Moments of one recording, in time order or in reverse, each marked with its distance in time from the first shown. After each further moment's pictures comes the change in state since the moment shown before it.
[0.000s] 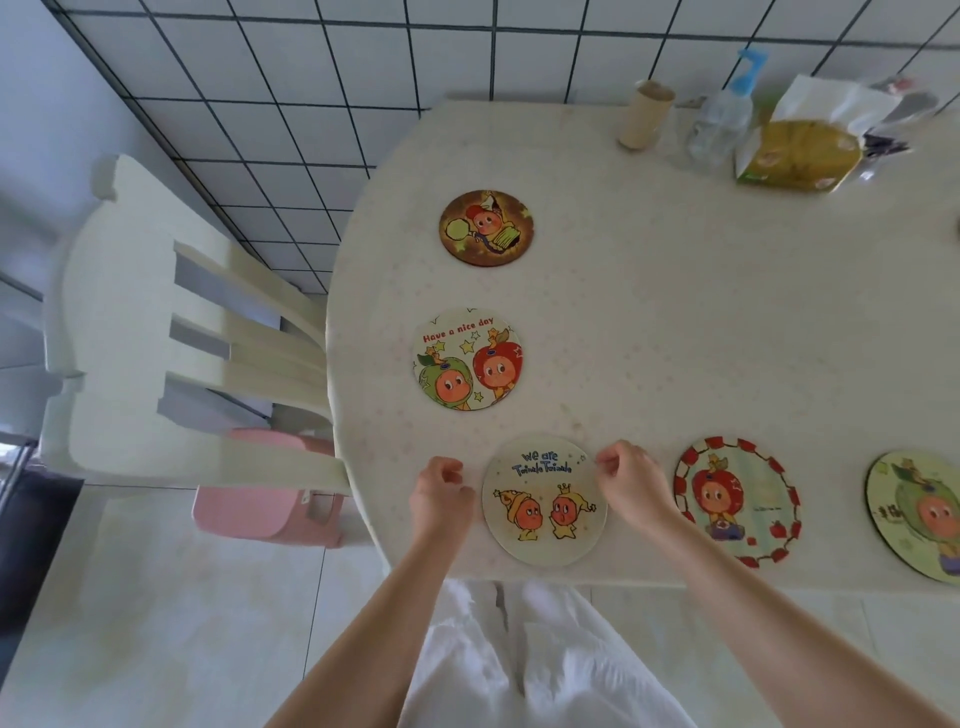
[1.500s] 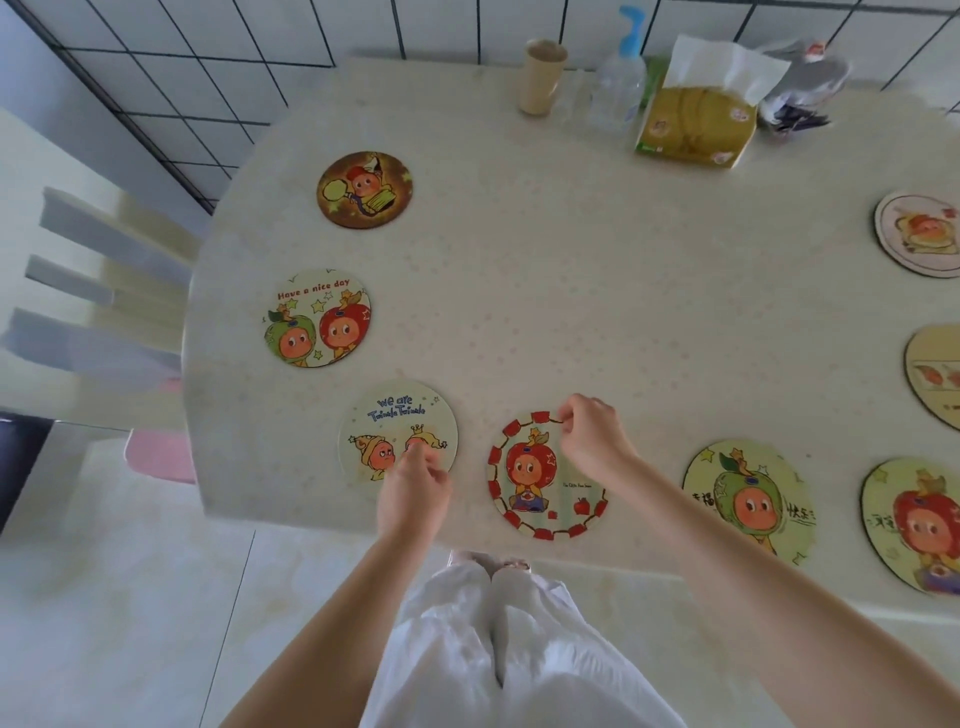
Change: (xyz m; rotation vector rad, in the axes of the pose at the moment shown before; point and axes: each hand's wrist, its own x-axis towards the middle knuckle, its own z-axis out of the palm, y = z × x) left_hand -0.105 0.056 0.190 0.395 0.141 0.163; right_hand 0.048 0.134 -0.144 -0.031 -0.122 -0.135
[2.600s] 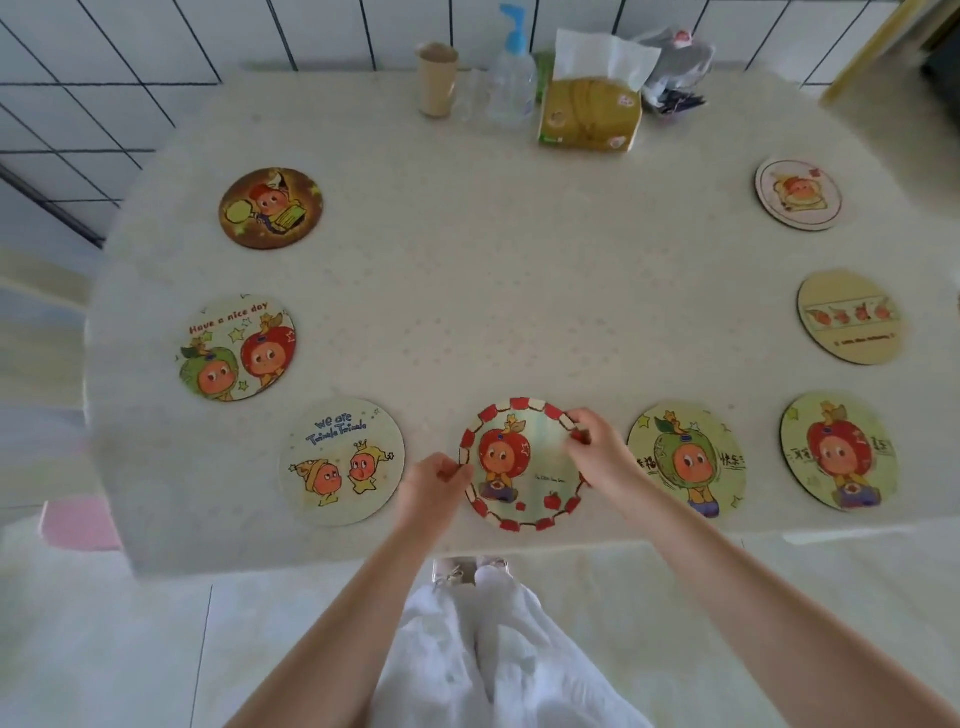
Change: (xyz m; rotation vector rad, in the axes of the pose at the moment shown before) left_hand -0.001 0.034 0.045 -0.264 -0.375 -0.007; right_hand -0.038 0.066 -0.013 0.464 0.034 0.231
